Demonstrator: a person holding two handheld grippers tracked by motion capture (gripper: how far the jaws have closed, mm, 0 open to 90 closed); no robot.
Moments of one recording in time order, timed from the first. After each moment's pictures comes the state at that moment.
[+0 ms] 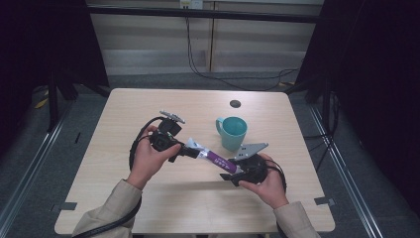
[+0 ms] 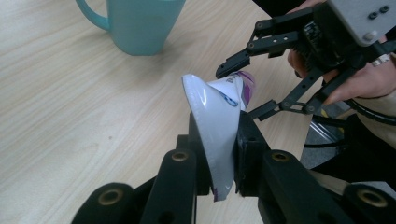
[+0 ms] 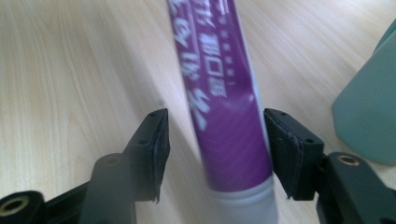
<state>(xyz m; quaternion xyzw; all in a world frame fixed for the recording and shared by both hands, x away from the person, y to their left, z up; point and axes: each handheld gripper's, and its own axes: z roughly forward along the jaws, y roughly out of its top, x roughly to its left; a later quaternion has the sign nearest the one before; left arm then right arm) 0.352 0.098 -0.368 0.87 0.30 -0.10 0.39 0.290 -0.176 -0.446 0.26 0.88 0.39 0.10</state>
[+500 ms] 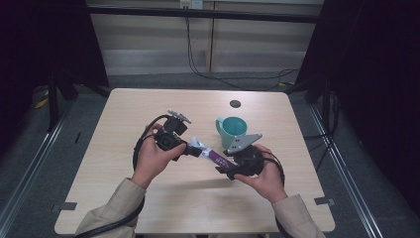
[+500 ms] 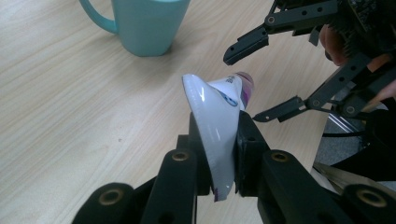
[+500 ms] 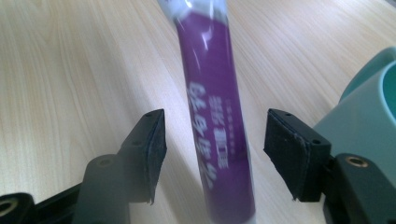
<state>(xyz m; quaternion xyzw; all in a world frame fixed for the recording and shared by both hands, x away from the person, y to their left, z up) 0.349 0.082 -0.363 0.88 0.29 -0.07 0.36 0.295 -0.155 -0.410 0.24 0.89 0.36 0.13</state>
